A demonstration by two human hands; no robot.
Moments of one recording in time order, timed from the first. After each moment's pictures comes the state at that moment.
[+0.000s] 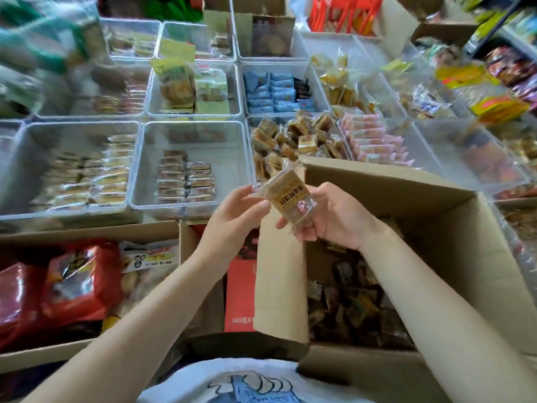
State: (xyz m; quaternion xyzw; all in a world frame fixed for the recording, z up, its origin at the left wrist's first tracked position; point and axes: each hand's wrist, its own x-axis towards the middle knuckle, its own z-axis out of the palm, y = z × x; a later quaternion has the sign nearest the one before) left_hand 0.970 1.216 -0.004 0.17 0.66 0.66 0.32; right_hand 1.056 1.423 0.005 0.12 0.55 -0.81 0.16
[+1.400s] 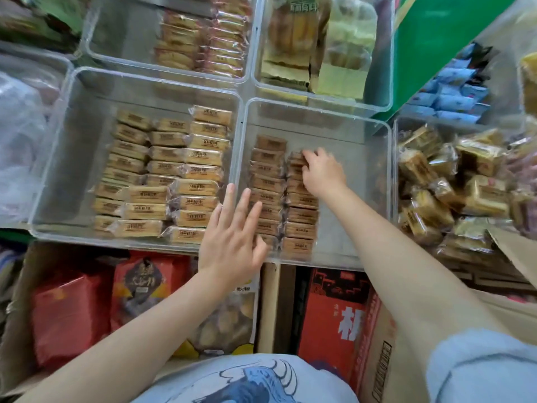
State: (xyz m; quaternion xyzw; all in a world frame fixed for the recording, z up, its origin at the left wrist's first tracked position) left_hand 0.716 1.102 -0.179 0.32 0.94 0.08 0.10; right_hand 0.653 1.360 -0.222 0.19 0.96 -0.12 0.17
